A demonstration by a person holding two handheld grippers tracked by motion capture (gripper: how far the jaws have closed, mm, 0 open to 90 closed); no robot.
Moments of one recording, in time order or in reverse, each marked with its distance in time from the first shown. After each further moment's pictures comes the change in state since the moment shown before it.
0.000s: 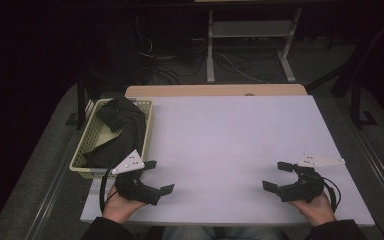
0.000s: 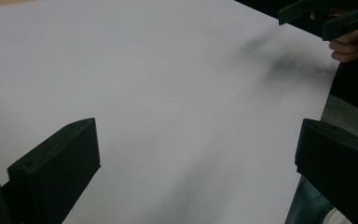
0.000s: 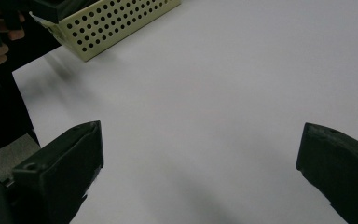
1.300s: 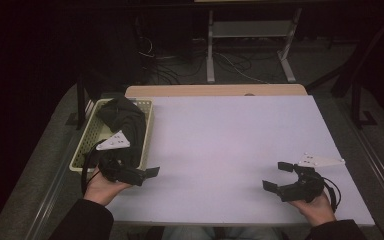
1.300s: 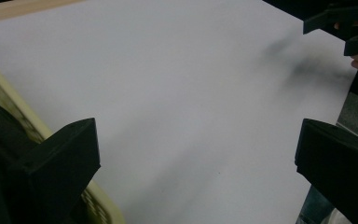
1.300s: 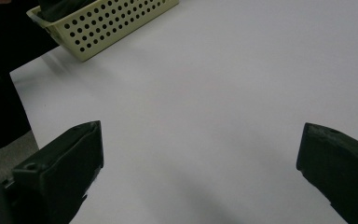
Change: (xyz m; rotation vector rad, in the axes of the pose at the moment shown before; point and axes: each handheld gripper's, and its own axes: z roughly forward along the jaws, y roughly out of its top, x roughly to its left) left arm 0.033 0.039 -0.031 0.071 0.054 -0.028; right arm 0.000 -0.001 0.000 0.000 -0.006 0.007
